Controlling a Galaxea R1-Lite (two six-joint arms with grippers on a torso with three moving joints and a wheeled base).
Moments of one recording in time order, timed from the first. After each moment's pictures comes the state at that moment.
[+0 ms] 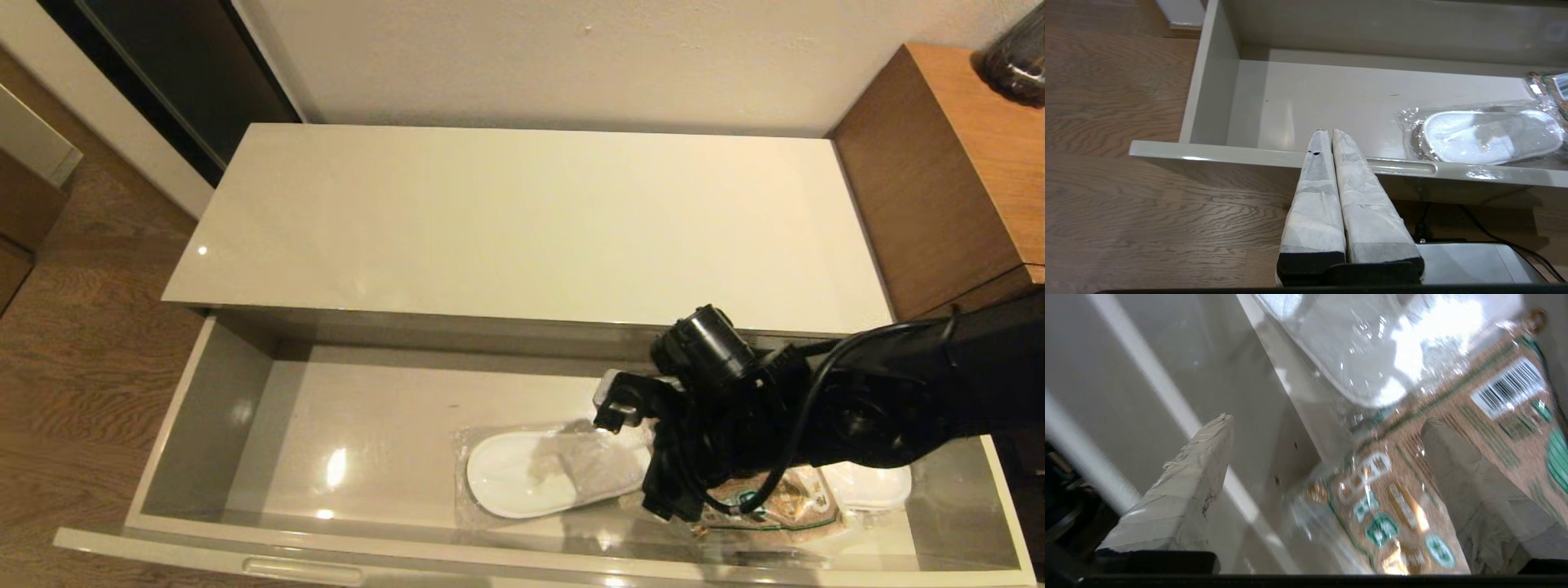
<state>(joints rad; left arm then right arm) 0.00 0.00 0.00 -0.01 -0.01 -0.03 0.67 1.91 -1.07 0.14 -0.06 -0.47</state>
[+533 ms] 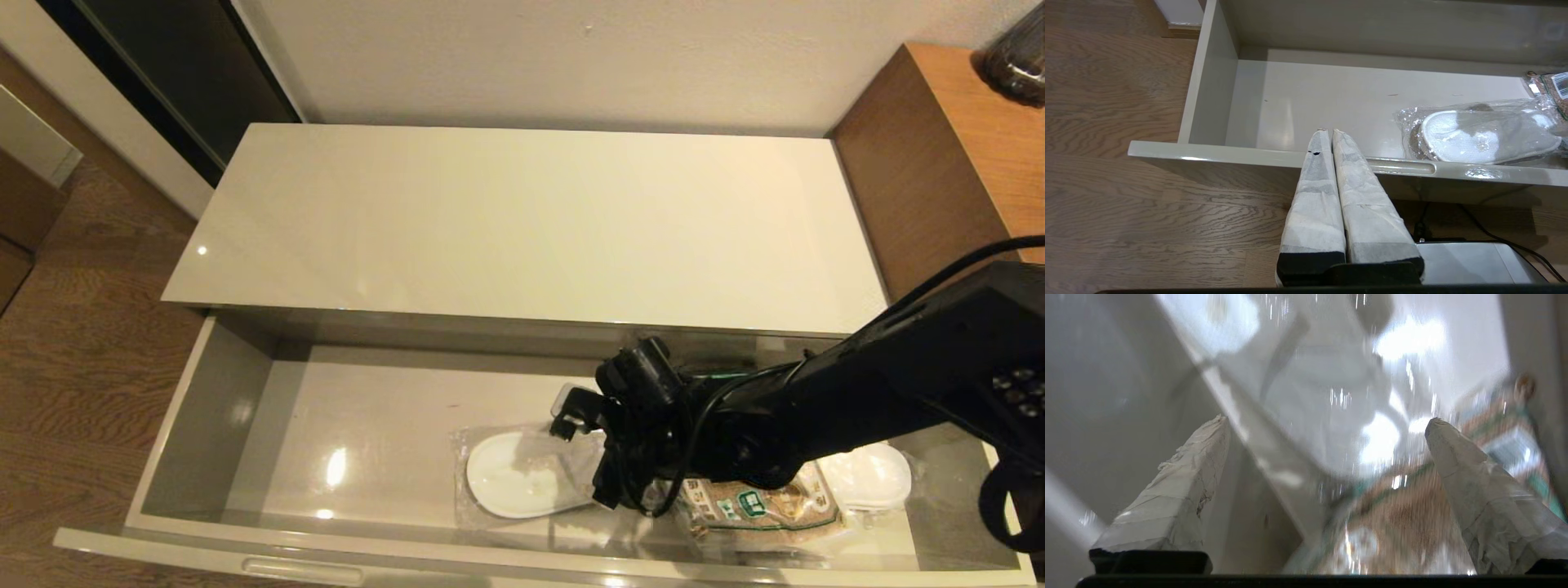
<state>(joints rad) 0.00 0.00 0.00 -0.01 -0.01 -0.03 0.69 2.13 -1.11 -0.14 -0.15 -0.51</state>
